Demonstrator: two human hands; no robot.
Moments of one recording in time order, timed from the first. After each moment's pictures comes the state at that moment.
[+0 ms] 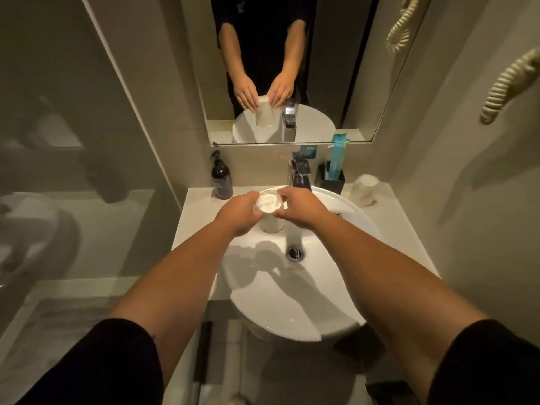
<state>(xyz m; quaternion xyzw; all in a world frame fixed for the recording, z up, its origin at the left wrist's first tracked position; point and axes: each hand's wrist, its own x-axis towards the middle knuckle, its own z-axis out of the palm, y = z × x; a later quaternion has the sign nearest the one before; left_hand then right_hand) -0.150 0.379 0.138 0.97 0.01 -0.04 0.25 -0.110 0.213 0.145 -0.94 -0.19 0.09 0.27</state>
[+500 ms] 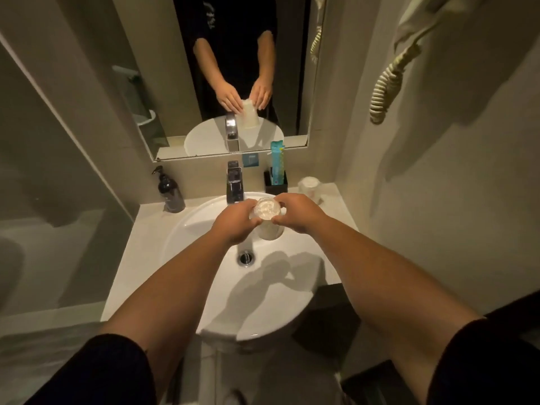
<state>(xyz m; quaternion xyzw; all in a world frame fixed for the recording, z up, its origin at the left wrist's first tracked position) -0.147 0.230 0.150 0.97 -0.03 -0.02 0.25 -0.120 0.061 0.160 -0.95 -0.17 0.07 0.27</state>
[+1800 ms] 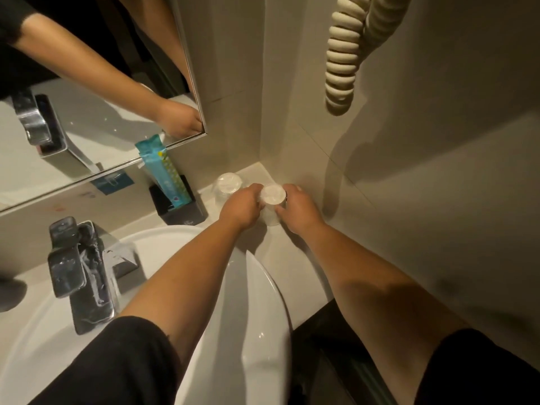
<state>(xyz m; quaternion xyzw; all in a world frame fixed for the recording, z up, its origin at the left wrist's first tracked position) 0.092 0.052 0.025 0.92 -0.23 -0.17 0.27 0.035 -0.084 0.021 -0.94 0.17 0.03 0.30</state>
